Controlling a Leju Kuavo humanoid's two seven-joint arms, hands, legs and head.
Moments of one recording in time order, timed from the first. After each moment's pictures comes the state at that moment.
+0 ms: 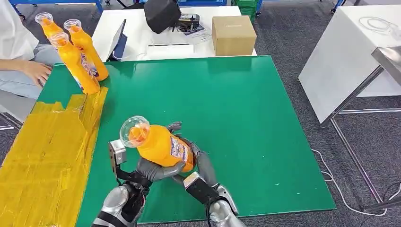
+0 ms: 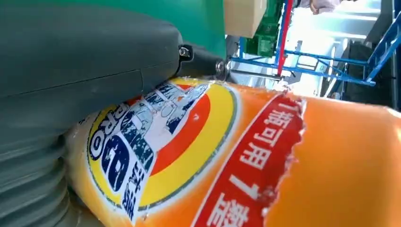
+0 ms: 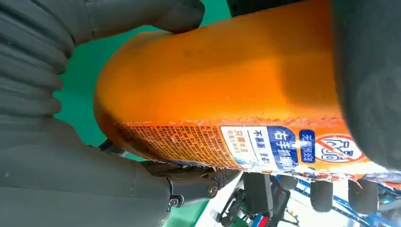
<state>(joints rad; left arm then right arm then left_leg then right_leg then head) -0.13 -0.21 -0.32 -1.33 0.20 -0.32 -0.41 -0.12 0.32 0.34 -1.01 0.51 -0.14 -0.62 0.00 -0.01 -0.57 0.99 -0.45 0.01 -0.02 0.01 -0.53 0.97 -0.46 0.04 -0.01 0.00</state>
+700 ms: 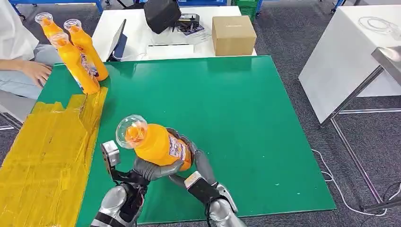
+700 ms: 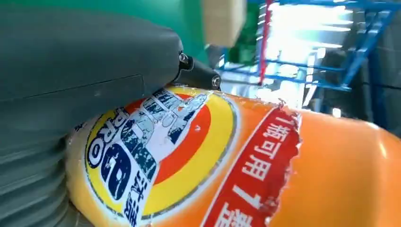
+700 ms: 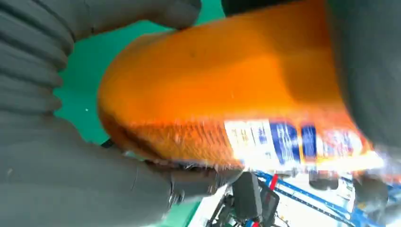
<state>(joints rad) -0.11 -0.21 -0.31 -1.41 0.14 -0.24 -0.48 -0.11 0.31 0.36 -1.08 0.44 -0.12 -0.63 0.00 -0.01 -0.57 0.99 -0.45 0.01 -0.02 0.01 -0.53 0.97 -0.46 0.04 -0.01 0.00</state>
